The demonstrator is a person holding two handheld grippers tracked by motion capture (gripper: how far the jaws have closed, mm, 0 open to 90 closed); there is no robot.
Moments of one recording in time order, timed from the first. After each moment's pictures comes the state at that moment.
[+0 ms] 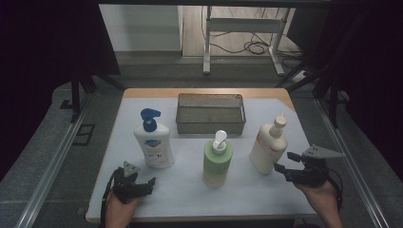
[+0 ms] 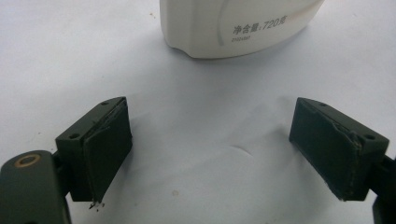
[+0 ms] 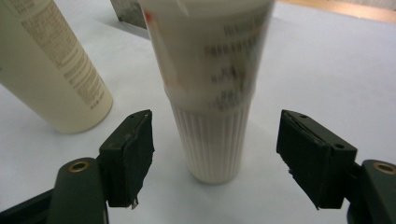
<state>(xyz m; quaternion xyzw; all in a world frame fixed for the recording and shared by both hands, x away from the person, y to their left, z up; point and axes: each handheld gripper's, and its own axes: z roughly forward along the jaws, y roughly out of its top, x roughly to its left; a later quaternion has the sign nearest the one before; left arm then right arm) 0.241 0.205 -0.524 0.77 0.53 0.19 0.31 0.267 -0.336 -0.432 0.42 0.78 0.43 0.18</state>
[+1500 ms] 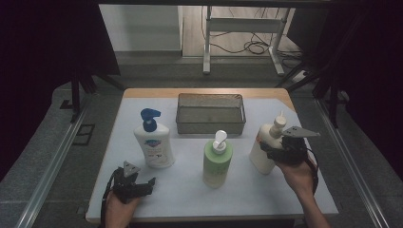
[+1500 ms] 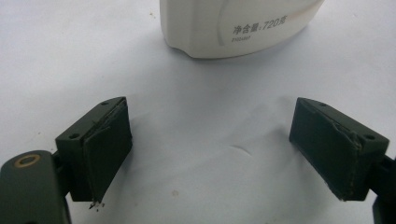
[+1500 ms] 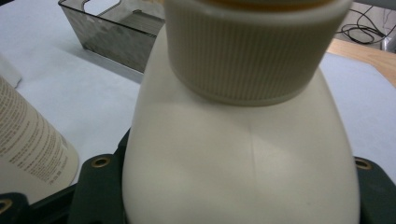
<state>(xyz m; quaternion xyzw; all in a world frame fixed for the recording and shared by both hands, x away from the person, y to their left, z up) 0.241 0.205 -0.524 0.77 0.53 0.19 0.31 0.312 -0.284 -0.414 0.44 0.77 0.40 0.24</state>
